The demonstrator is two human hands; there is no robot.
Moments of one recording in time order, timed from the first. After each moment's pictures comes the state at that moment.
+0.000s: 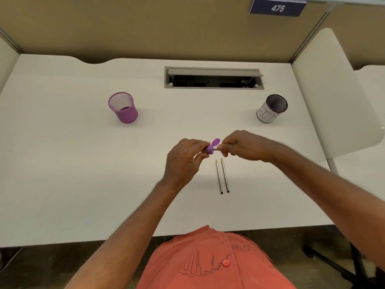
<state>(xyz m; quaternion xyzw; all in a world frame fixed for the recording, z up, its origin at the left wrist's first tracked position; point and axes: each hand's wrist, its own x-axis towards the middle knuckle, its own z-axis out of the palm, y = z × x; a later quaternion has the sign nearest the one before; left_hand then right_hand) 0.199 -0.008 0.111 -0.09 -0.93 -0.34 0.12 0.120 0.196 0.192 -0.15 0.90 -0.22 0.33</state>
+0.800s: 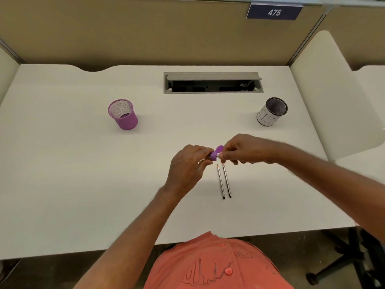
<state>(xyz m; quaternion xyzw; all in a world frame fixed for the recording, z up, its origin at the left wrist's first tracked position) 0.195 -0.004 0.113 -0.12 -0.93 -0.34 0.10 0.108 0.204 0.188 -0.14 0.87 -0.27 0.39</state>
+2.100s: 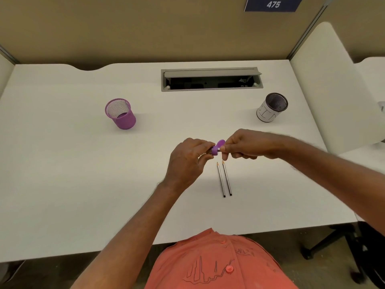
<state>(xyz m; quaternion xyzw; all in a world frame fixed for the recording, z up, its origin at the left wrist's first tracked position) 0.183 -0.005 0.124 -0.13 -0.93 -0.34 0.10 0.100 0.205 0.194 -0.10 0.83 -0.36 0.43</state>
